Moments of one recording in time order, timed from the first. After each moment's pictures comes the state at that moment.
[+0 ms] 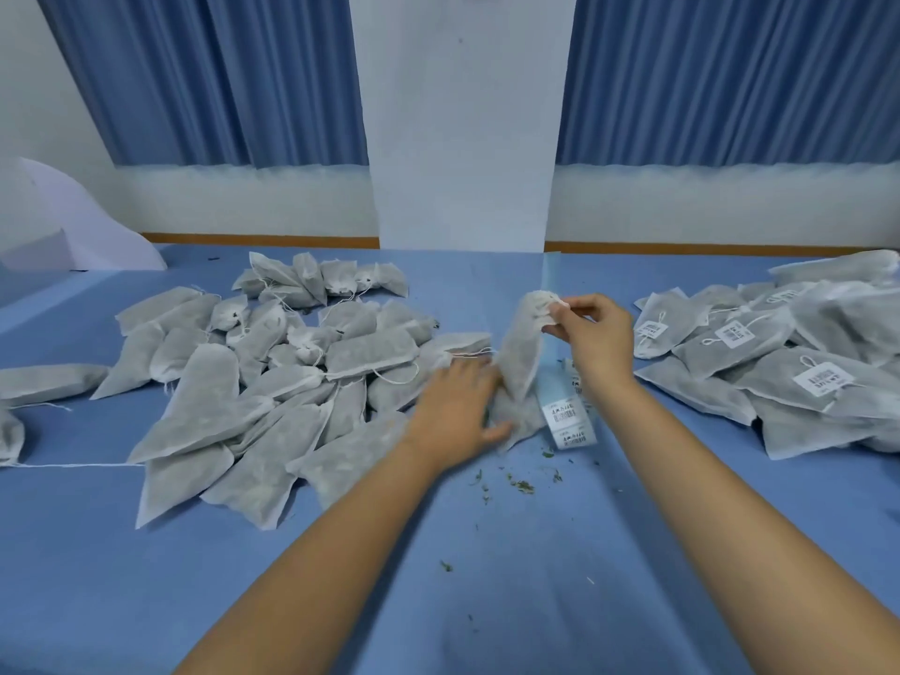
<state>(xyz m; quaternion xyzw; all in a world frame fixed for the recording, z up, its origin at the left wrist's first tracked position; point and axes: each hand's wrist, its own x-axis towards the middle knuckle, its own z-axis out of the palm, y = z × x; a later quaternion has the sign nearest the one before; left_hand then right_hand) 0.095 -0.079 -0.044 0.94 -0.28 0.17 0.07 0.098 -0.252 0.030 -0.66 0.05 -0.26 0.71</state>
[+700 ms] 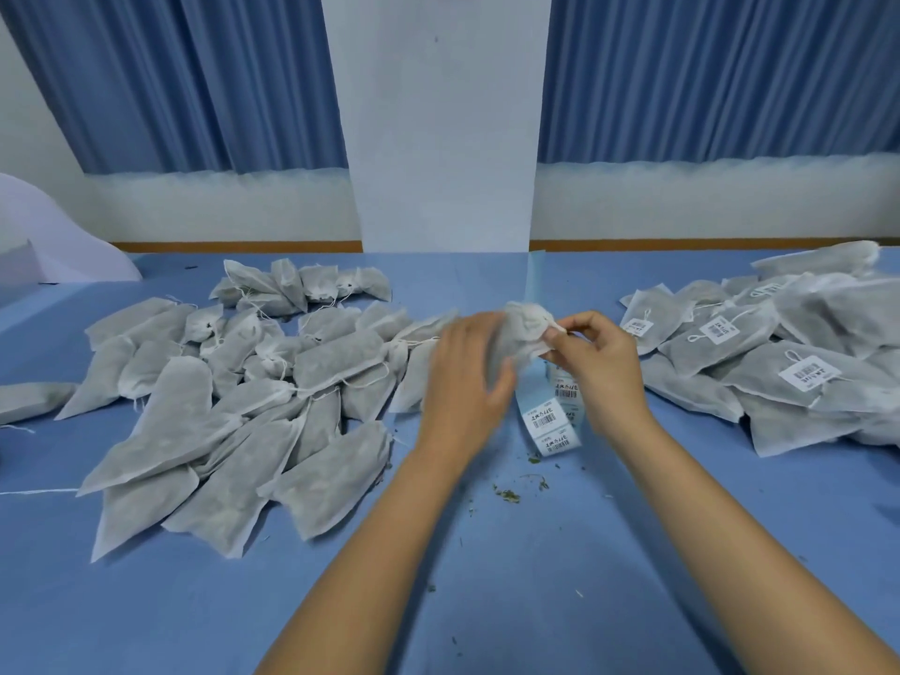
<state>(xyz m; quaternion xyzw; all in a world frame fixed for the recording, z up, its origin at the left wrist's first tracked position) 0.070 -0.119 -0.003 0.84 -0.23 0.31 0.38 0.069 -0.268 0.015 -0.64 -0.03 -0.22 0.74</state>
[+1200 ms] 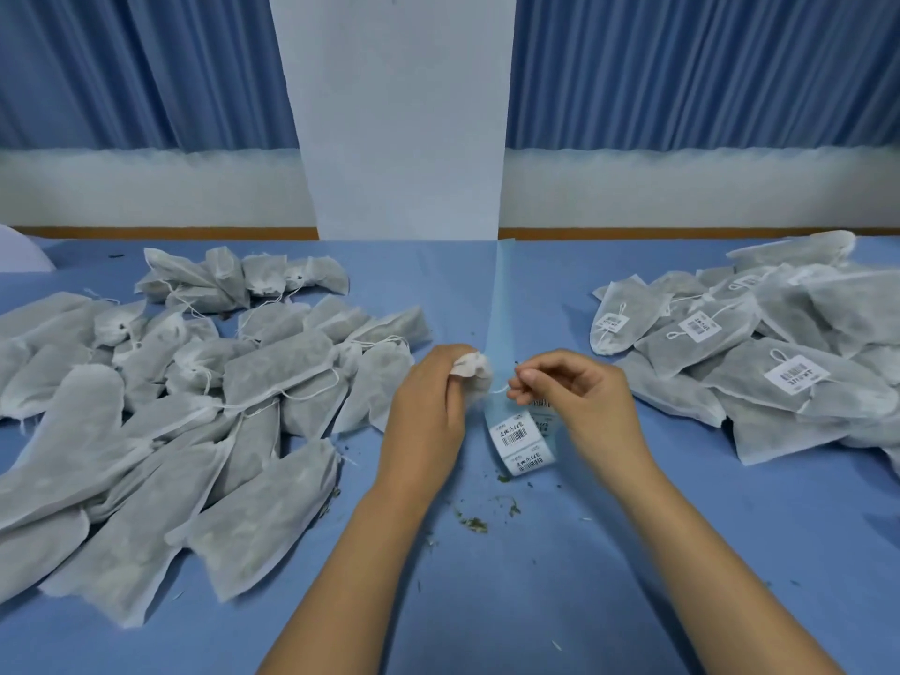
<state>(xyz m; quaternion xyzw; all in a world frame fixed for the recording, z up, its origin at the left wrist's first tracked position) 0.082 -0.129 -0.028 0.81 -0.21 0.29 0.47 0.061 -0.286 -0.009 -0.68 -0.09 -0.17 0.71</state>
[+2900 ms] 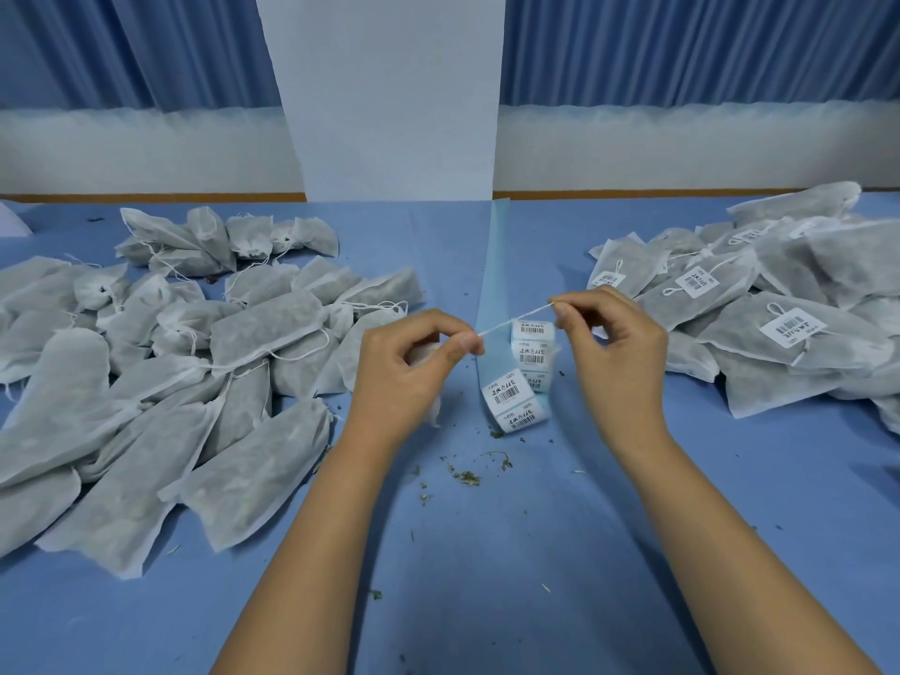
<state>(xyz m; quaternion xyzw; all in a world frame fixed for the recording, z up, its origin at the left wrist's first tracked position) 0.072 -0.112 -0.014 0.73 -0.27 0.21 0.60 0.052 -0.296 -0.009 -0.77 -0.07 -0.41 0.49</state>
